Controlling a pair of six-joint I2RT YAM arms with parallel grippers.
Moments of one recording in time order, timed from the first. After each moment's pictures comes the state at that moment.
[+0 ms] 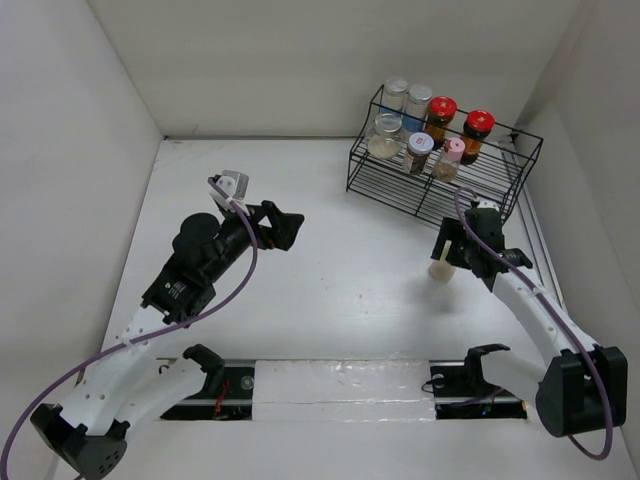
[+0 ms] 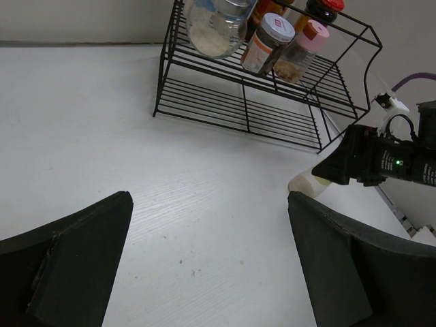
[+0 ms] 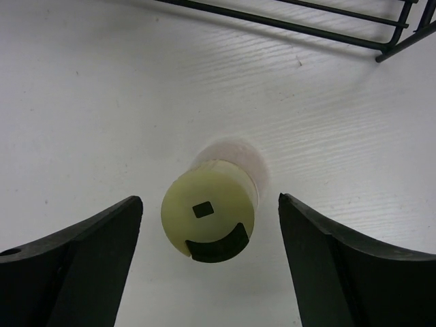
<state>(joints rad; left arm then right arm) -0.57 0.77 0.86 -0.18 0.02 -0.40 0.15 1.07 0.71 -0.45 0.15 0.38</state>
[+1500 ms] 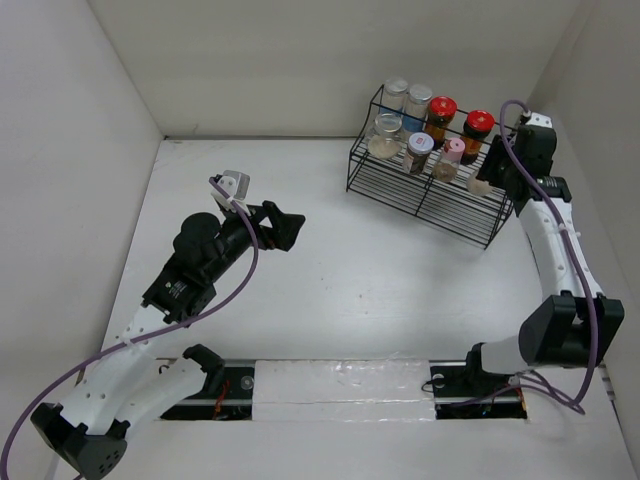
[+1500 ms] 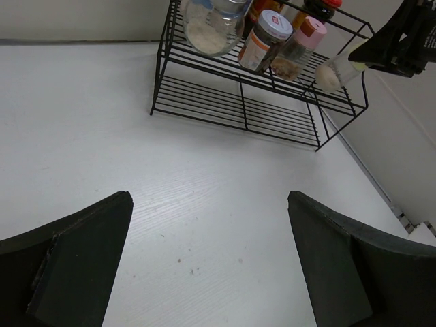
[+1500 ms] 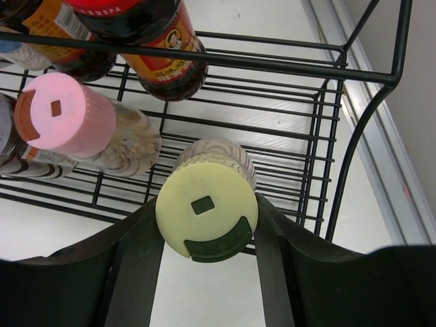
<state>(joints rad) -0.57 0.78 0.86 -0.18 0.03 -0.40 -0.10 1.40 1.35 -0.48 0.12 0.22</state>
